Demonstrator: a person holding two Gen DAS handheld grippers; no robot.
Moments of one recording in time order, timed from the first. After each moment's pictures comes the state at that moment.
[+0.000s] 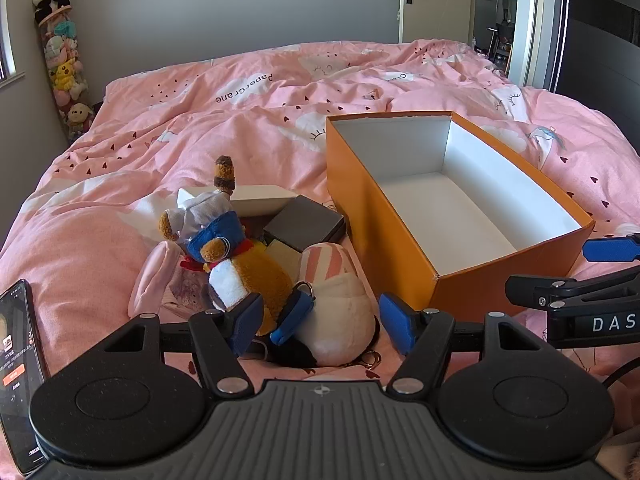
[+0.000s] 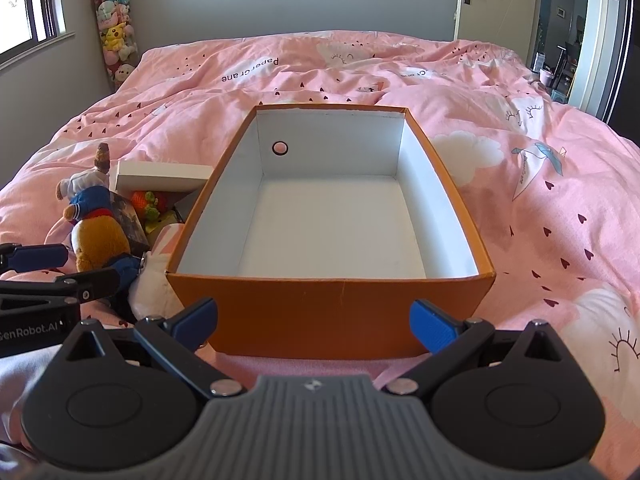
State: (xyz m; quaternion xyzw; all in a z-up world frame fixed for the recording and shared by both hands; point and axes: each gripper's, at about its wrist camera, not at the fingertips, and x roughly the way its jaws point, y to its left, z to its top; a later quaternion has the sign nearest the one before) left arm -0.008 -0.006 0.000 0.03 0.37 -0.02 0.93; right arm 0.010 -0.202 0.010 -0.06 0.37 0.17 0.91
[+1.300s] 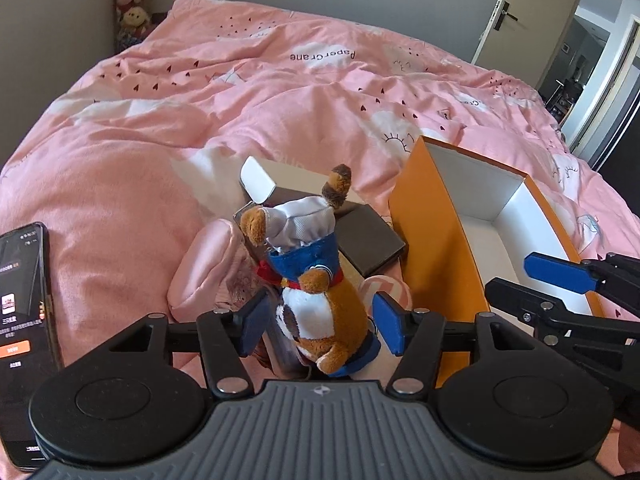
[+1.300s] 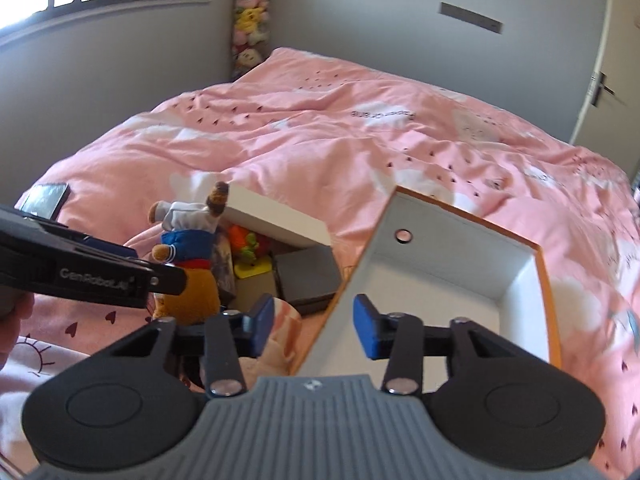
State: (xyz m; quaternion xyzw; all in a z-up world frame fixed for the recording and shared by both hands) left arm 0.036 0.076 0.007 -0.14 0.42 0.04 0.90; right arm 0.044 -0.106 0.045 -0.19 0.30 0.35 0.87
